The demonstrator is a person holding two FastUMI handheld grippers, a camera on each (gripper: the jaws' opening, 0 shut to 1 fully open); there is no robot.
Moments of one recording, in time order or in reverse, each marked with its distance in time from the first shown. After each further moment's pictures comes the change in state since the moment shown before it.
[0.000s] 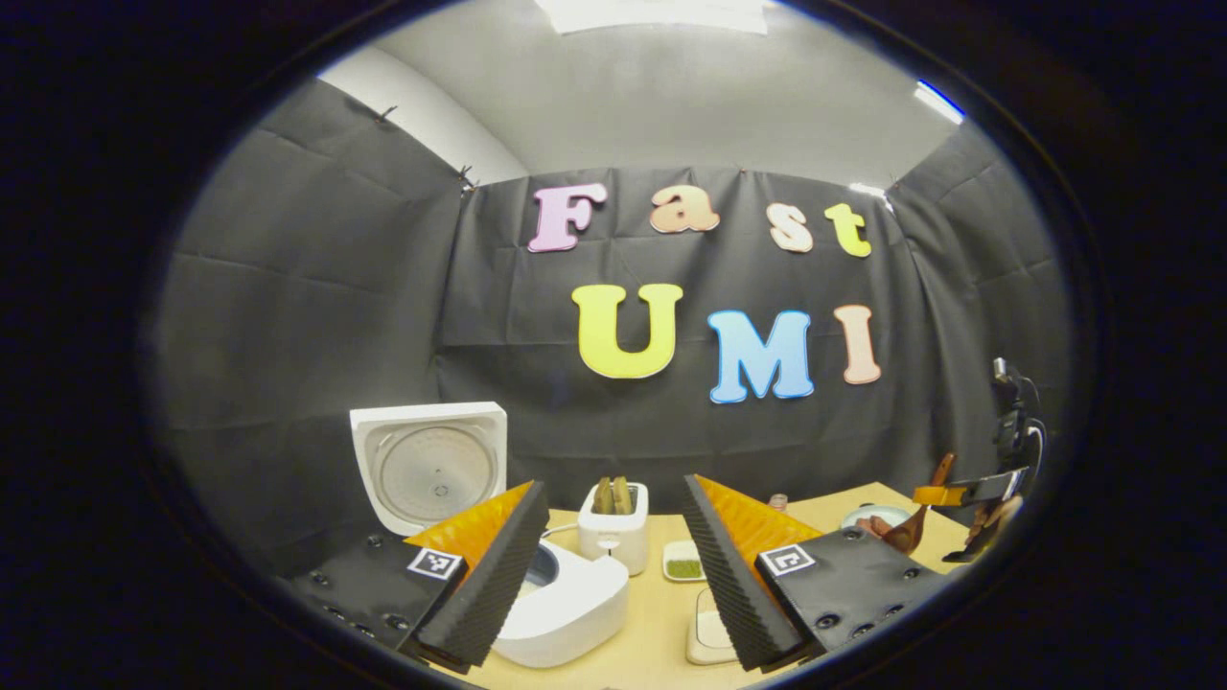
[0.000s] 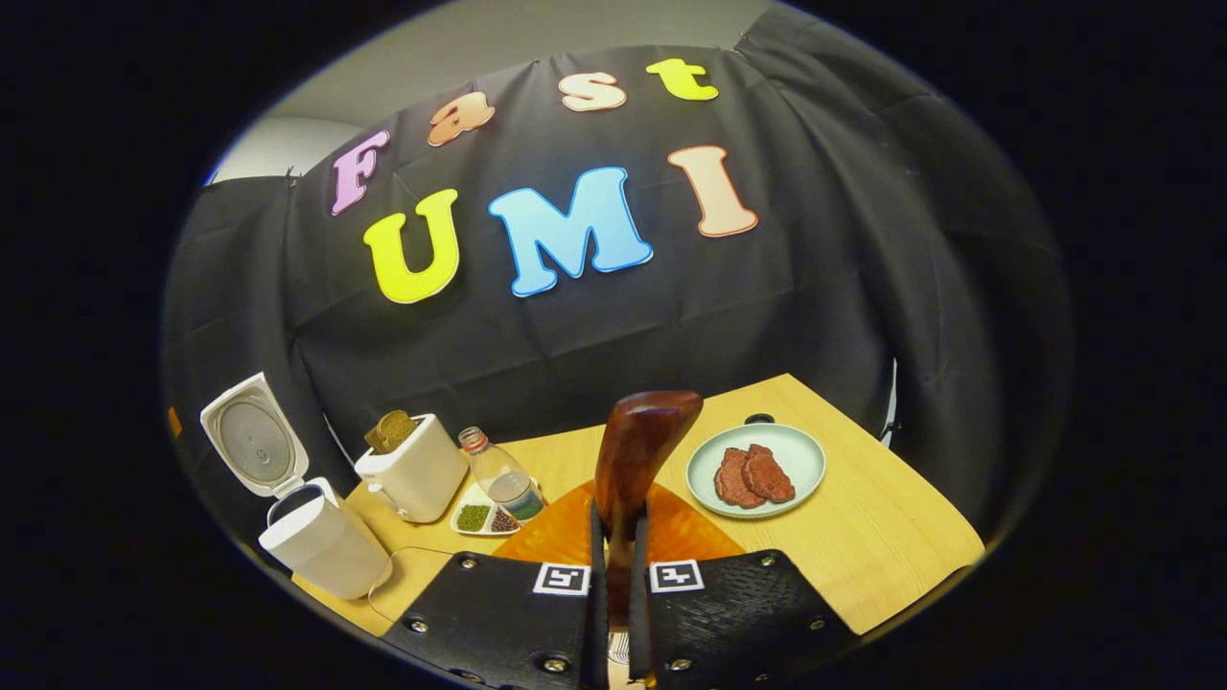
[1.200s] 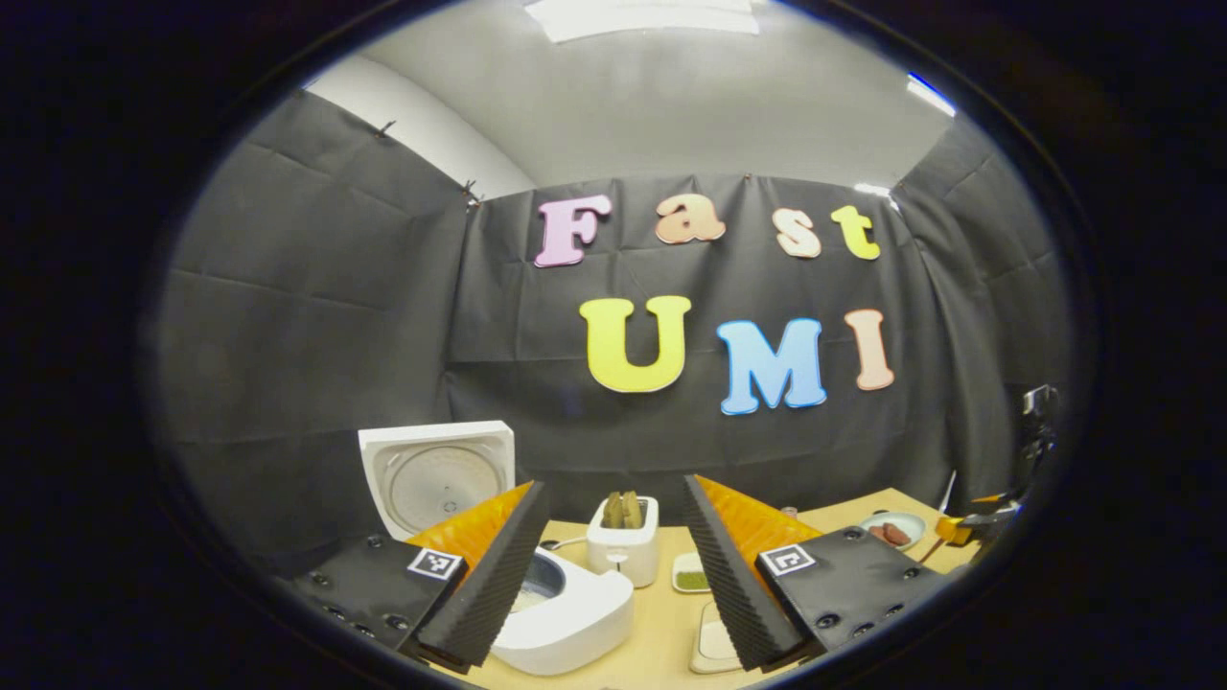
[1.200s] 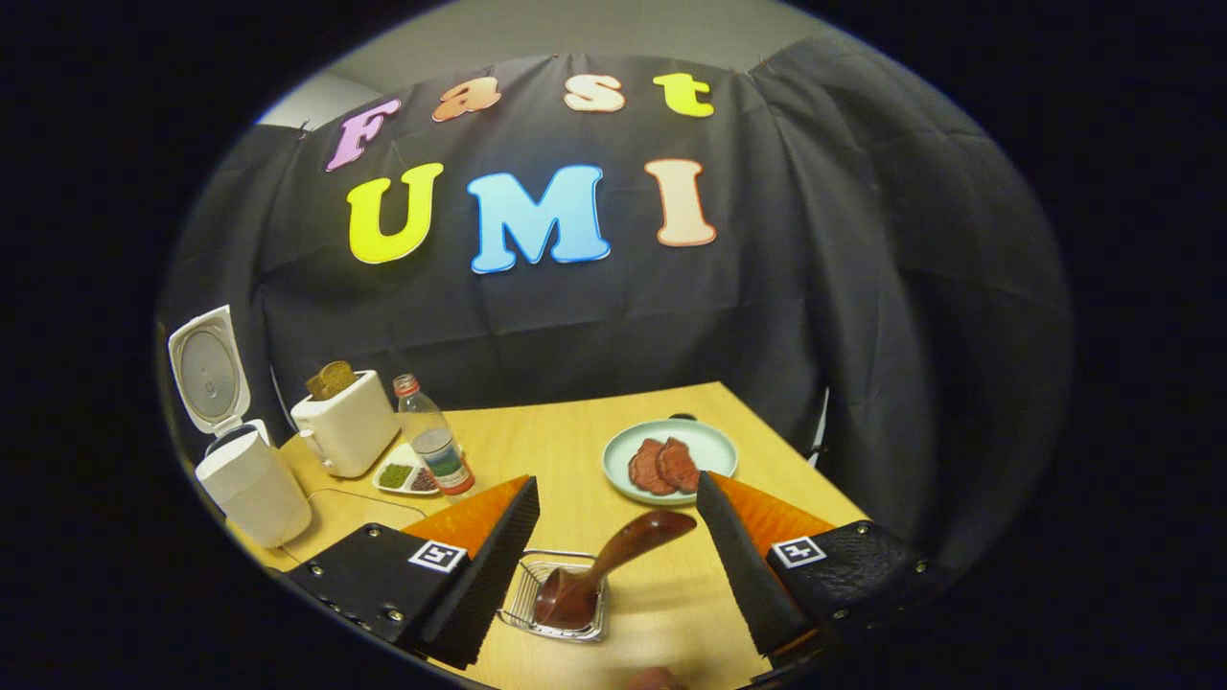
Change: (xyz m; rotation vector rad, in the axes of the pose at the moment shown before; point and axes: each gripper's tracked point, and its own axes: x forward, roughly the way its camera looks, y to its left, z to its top) left arm 0.020 0.010 0.020 0.027 -0.046 0.064; right arm -0.042 -0.060 -0.009 -0.175 -0.075 -0.198
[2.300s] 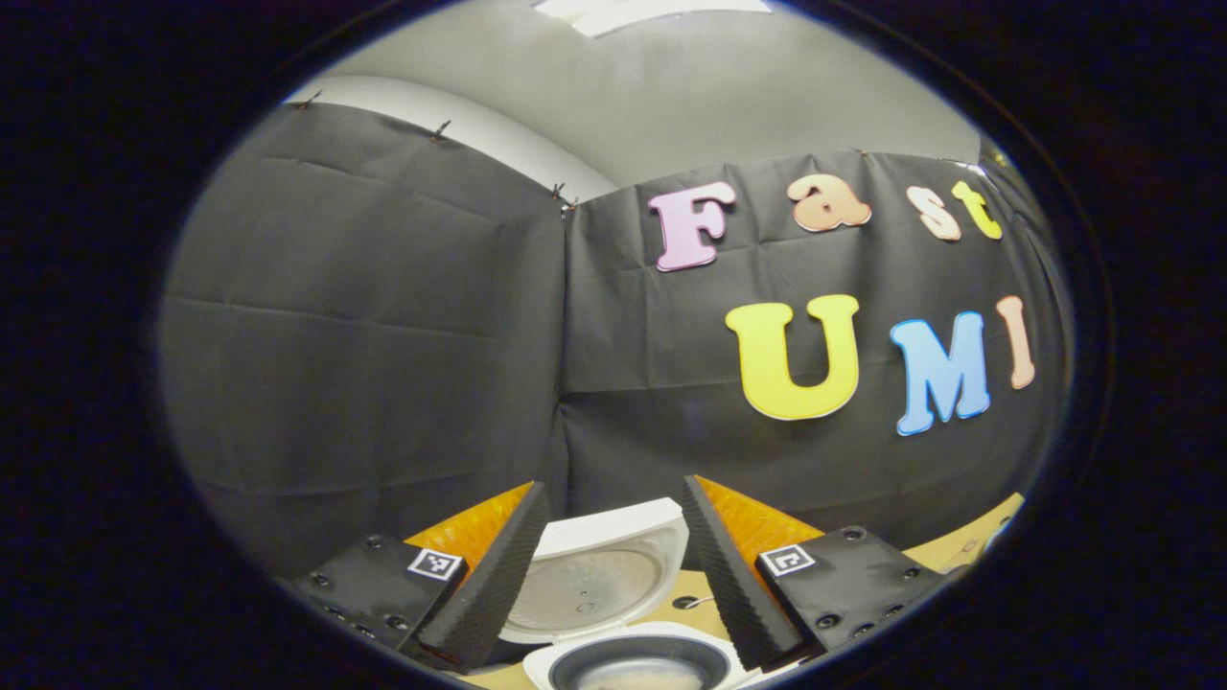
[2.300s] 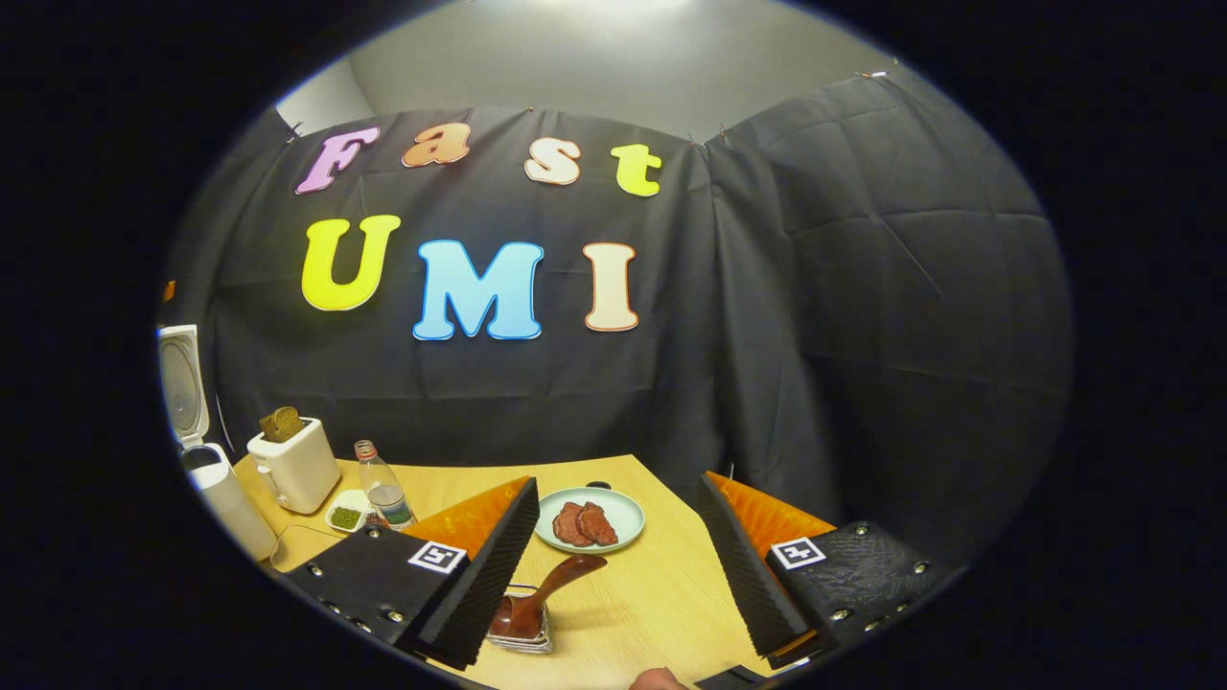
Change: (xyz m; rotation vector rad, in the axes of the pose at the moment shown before) left arm 0.191 0.202 0.032 0.048 -0.024 0.348; right arm -0.076 -0.022 0.052 -0.029 -0.159 -0.237
